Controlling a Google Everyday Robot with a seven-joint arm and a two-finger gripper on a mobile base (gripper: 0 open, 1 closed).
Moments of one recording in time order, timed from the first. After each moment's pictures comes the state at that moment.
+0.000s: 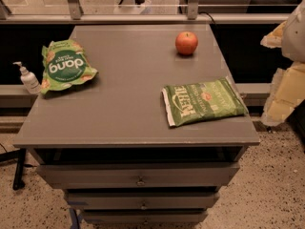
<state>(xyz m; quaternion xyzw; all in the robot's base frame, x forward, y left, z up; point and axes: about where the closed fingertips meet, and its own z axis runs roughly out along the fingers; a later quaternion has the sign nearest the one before) 0.438 -0.216 0.979 -0.60 0.78 -0.04 0.16</state>
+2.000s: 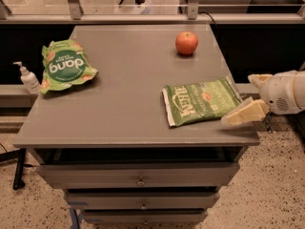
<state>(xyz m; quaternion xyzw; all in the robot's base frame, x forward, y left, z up) 0.535 -0.232 0.841 -0.42 0.80 0.14 0.40</state>
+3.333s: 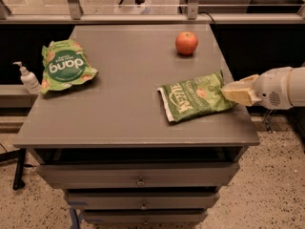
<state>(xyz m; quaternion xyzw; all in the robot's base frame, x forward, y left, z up) 0.548 -0.213 0.855 -0.38 0.79 0.18 0.44</state>
